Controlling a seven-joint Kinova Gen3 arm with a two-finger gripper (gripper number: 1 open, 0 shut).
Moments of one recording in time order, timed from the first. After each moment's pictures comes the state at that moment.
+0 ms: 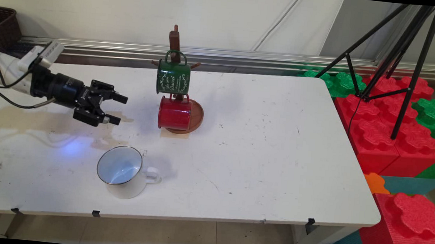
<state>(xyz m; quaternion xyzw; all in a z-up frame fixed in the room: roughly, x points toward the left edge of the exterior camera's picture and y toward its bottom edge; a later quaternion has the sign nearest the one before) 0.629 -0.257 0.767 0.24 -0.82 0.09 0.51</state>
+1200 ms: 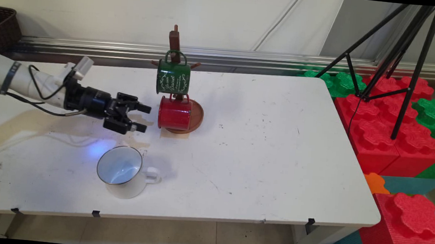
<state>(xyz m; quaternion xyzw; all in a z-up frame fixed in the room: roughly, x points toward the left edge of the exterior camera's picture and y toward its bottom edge) 0.582 -0.285 0.717 0.26 -0.79 0.06 0.55</state>
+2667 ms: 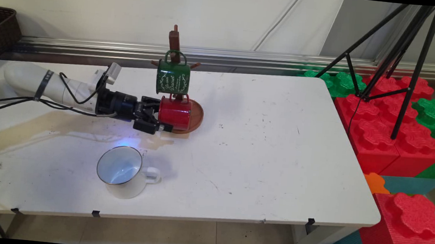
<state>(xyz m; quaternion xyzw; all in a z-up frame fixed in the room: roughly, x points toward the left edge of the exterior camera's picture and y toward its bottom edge) 0.531 -0.322 0.687 0.28 -0.77 0.06 0.57</state>
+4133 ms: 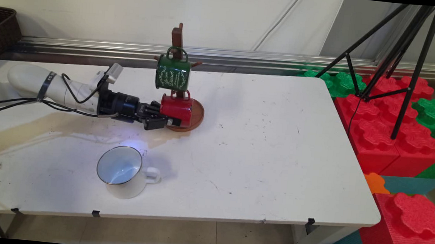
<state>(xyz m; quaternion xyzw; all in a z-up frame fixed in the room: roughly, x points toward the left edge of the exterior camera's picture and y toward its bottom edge) 0.522 -0.321 0.687 0.28 -0.75 0.04 0.59</state>
